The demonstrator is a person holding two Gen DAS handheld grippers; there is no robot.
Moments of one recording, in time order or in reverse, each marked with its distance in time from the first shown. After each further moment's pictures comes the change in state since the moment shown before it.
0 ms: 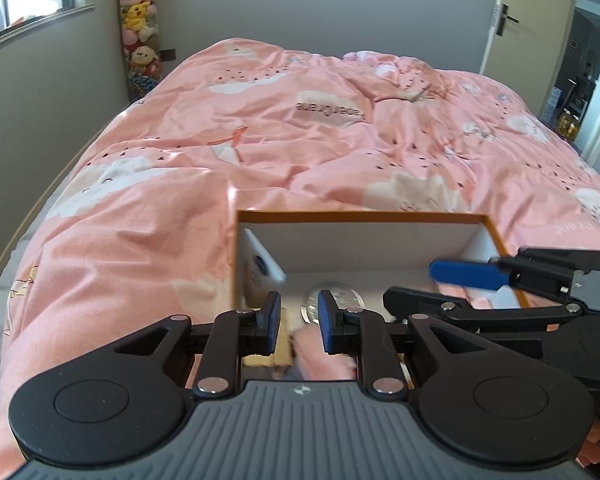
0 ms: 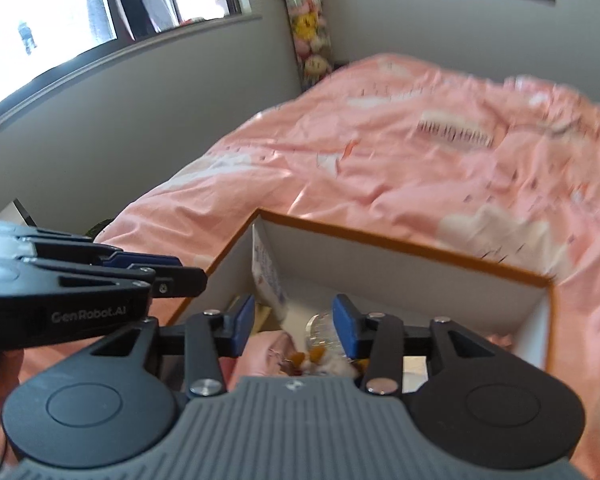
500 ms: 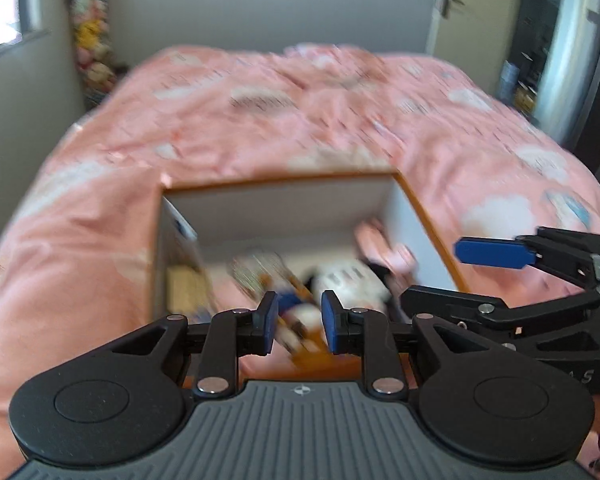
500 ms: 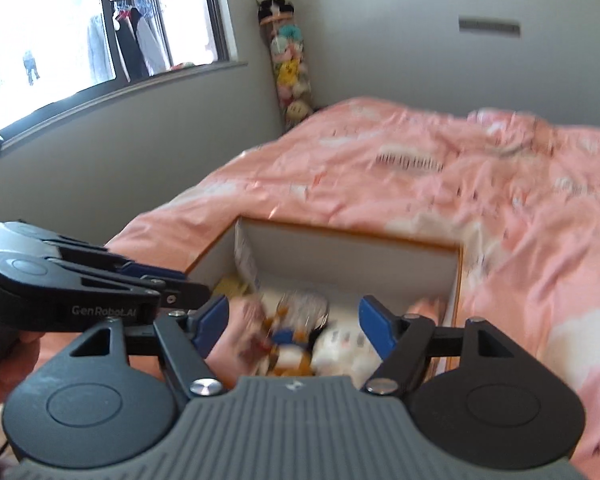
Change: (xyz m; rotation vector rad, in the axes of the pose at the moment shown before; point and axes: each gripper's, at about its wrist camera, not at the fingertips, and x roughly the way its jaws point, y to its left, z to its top) left arm -0.031 -0.061 -0.048 0.118 0.031 -0.111; right arm -0.098 -0.028 -0.064 0.045 -0.101 -0.013
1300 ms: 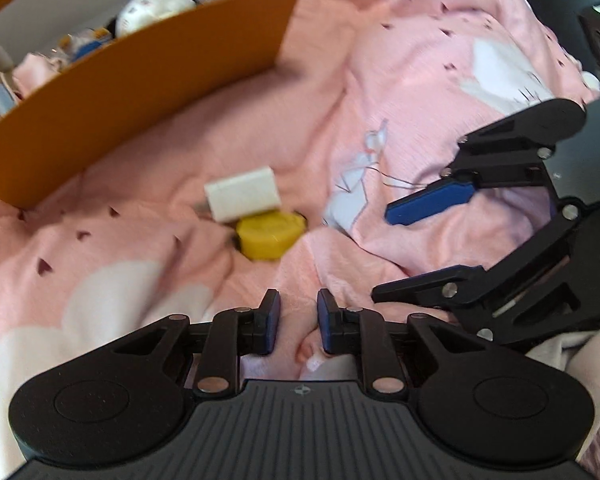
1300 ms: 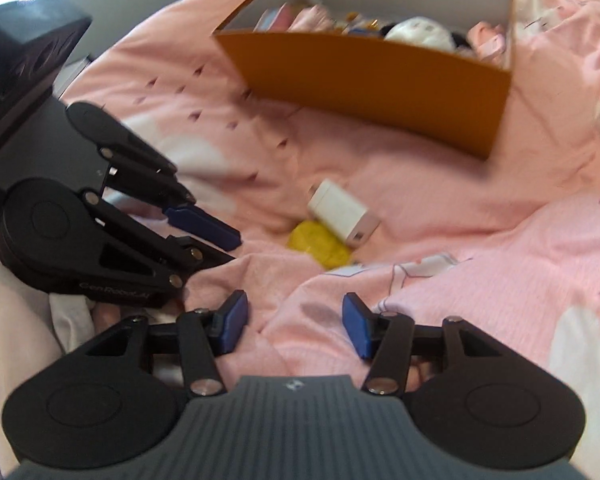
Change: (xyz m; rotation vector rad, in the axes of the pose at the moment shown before) left arm 0.010 -0.071 -0.126 0.274 0.573 -0.281; right arm -0.045 0.023 -0.137 0.027 0.596 0.184
